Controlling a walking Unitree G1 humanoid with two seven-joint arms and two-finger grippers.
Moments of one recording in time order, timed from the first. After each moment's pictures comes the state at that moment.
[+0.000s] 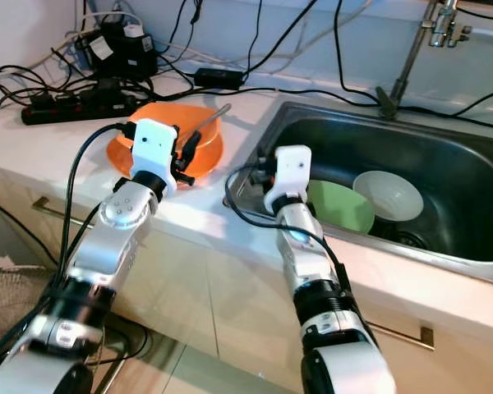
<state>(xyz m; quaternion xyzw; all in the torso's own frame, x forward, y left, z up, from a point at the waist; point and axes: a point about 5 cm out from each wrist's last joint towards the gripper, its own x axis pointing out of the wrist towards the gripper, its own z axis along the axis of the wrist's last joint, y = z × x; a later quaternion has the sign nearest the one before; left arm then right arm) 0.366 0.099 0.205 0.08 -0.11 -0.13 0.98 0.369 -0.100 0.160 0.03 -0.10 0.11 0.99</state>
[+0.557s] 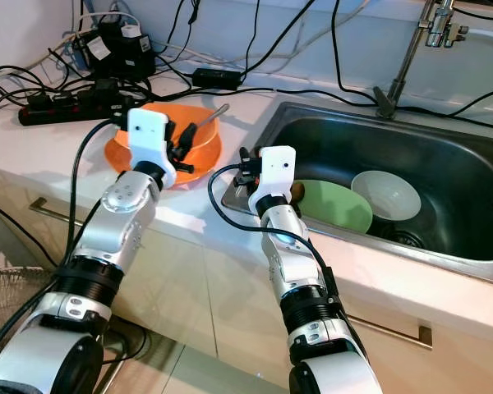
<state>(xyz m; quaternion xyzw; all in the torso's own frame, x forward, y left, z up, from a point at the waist) 0.383 0.105 0.205 0.01 -0.08 -0.11 0.99 0.362 -0.079 0.160 0.05 -0.09 0.13 0.99</state>
